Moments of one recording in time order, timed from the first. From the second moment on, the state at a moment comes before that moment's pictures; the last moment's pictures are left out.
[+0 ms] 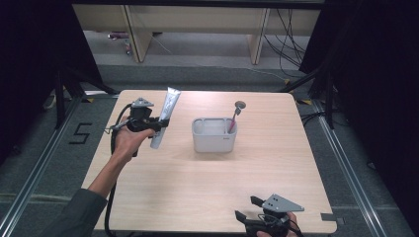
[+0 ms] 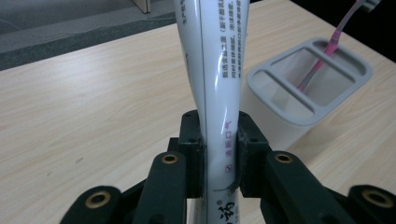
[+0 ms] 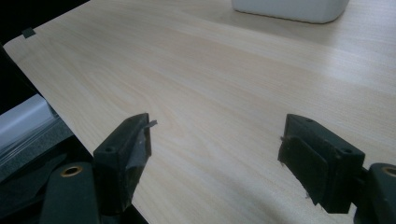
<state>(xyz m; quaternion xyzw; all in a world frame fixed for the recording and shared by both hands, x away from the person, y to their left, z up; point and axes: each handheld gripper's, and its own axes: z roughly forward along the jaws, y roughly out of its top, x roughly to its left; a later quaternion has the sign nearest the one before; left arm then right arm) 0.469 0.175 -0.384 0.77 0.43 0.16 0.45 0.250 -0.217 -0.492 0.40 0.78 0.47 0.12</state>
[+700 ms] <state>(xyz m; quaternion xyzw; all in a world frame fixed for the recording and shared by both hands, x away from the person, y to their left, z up) 0.473 0.119 -0.355 0.75 0.41 0.18 0.49 0.250 -0.217 -0.491 0.39 0.78 0.46 0.12</state>
